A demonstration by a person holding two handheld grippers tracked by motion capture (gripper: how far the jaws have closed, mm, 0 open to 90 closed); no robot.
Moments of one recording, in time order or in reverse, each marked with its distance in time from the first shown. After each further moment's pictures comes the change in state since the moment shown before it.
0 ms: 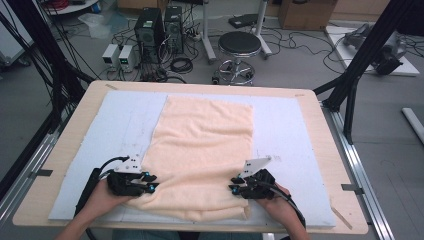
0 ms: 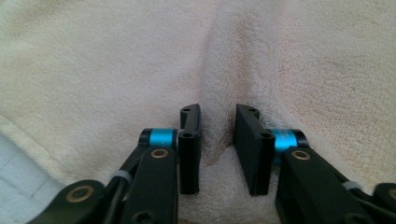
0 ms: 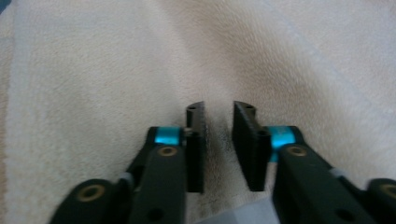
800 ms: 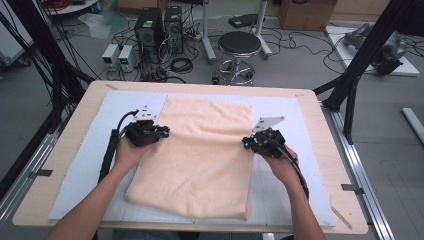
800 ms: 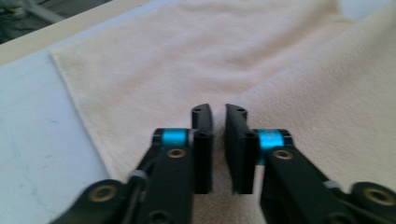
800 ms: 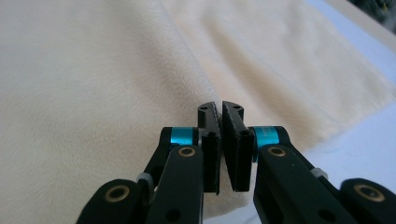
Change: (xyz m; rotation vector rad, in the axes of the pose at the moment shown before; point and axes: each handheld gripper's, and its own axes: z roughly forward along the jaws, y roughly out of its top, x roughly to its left) left arm 0.085 0.091 0.031 -0.139 0.296 -0.186; right arm -0.093 0.044 -0.029 -0.043 -0.240 0.090
